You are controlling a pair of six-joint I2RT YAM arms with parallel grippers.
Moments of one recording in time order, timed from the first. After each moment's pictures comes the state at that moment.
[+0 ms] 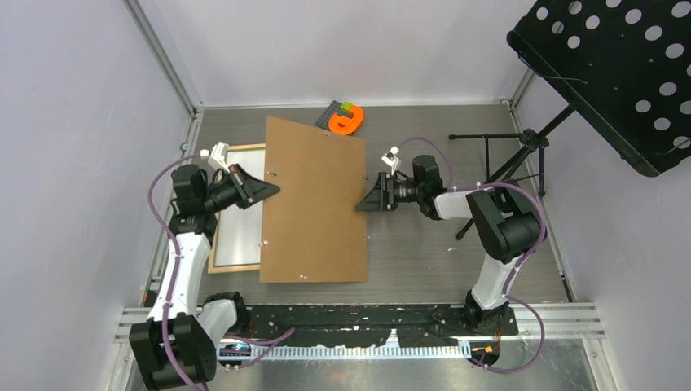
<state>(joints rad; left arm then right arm) 0.16 0.99 0.69 -0.09 0.98 -0.67 0.37 1.81 0.78 0.57 -1.01 0.65</state>
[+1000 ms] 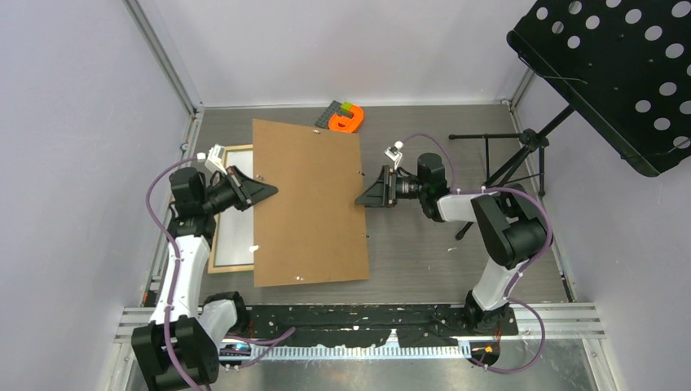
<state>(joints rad) 0.19 0.96 0.67 -0.09 0.95 -0.68 0.36 1.76 0.75 0.73 -1.04 0.84</state>
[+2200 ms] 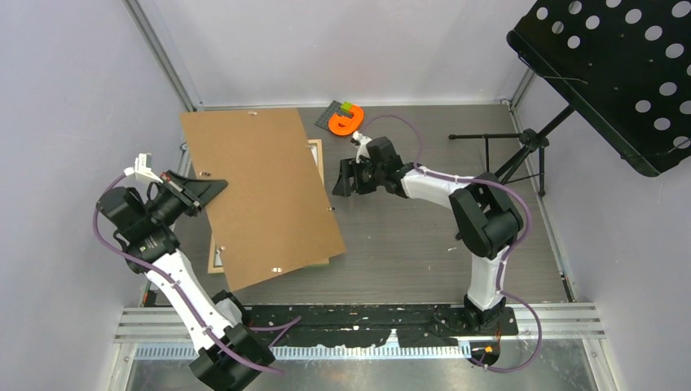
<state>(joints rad) 0.74 0.80 0.82 -0.33 1.27 -0.75 0.57 1.90 1.21 0.02 -0.39 0.40</state>
